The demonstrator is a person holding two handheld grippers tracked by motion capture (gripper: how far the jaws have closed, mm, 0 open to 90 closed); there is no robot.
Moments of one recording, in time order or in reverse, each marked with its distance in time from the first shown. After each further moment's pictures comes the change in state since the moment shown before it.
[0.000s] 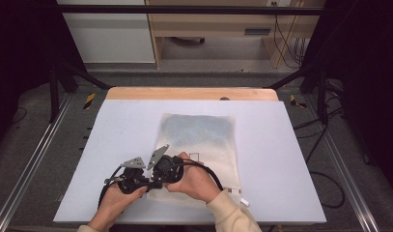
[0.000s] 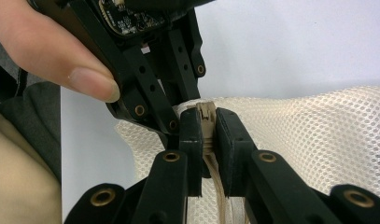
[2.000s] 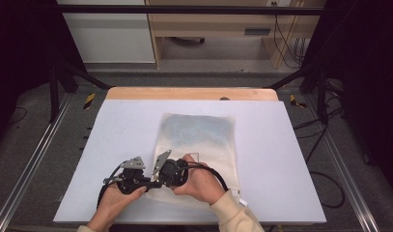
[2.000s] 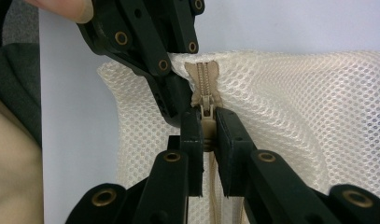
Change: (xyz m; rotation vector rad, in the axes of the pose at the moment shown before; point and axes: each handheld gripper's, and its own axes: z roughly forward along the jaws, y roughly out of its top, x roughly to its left) left arm -0.006 0.004 -0.005 0.001 0.027 0.047; right arm 0.002 -0.015 -0.001 0.089 -0.034 -0.050
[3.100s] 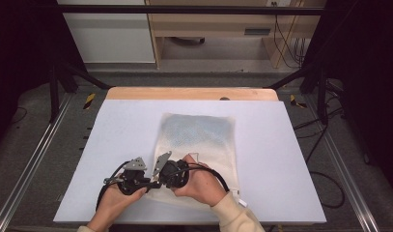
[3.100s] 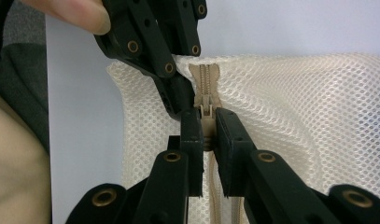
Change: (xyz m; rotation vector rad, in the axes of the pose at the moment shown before) left arm -0.003 0.001 0.001 0.037 0.046 0.041; right arm 0.005 0.001 -0.007 -0.007 -0.017 -0.010
